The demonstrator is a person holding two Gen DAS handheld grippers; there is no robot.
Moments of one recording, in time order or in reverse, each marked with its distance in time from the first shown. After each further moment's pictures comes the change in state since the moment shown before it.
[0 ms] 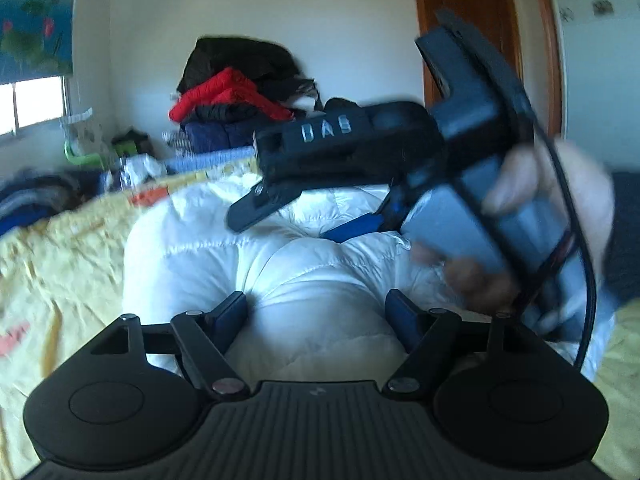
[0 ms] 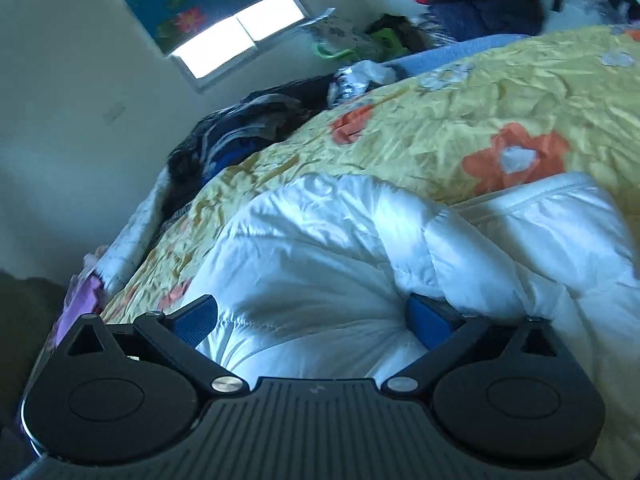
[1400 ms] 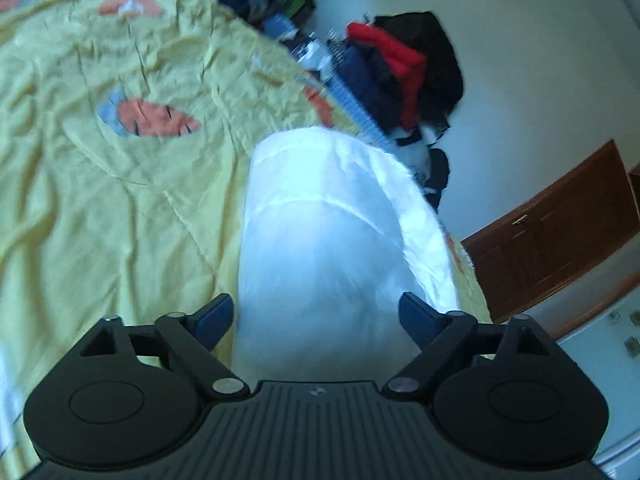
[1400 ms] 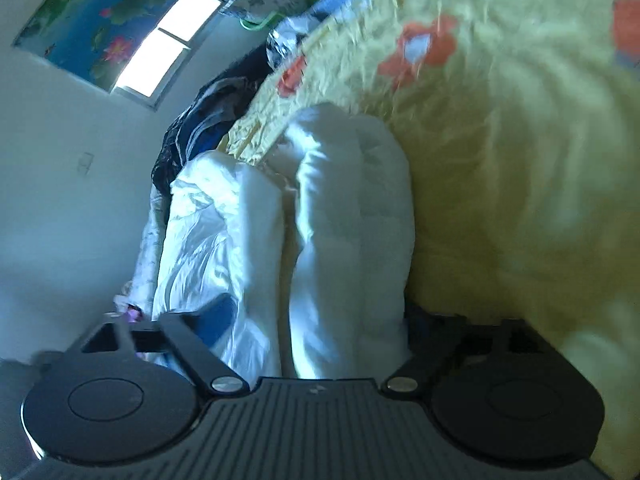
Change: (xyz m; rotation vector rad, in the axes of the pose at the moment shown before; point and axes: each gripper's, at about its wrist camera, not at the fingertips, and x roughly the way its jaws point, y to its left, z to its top) left arm -0.091 0.189 -0.054 -1.023 0.137 -0.117; right arm -0.040 -0.007 -0.022 0.318 0.123 0.022
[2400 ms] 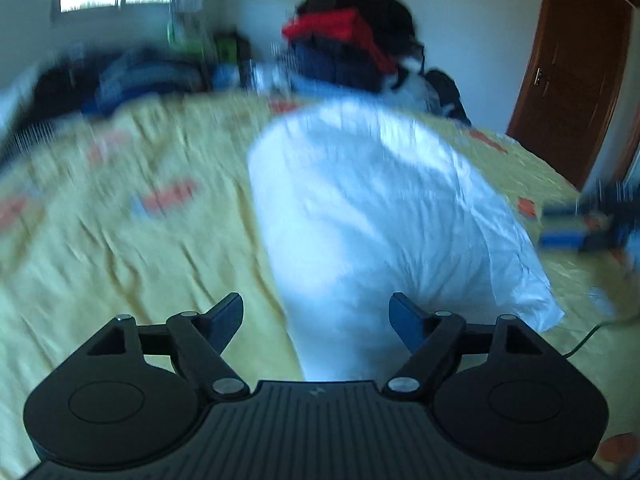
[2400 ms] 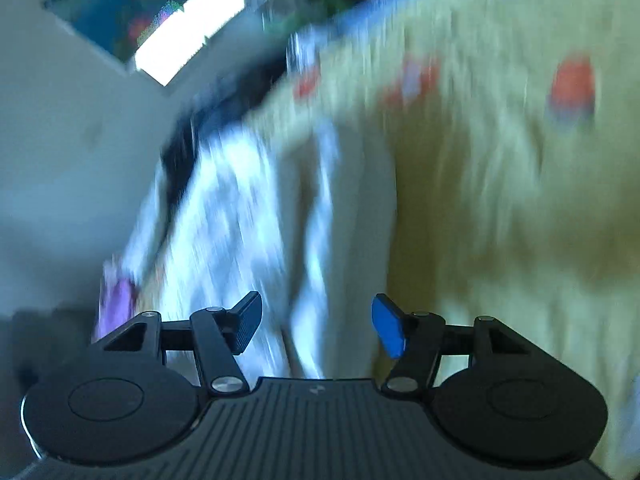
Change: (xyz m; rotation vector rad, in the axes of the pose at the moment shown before) left arm -0.057 -0.071 -0.060 0.637 -0.047 0.300; right arm -0.107 0.003 -0.020 -0.109 -0.064 -0.024
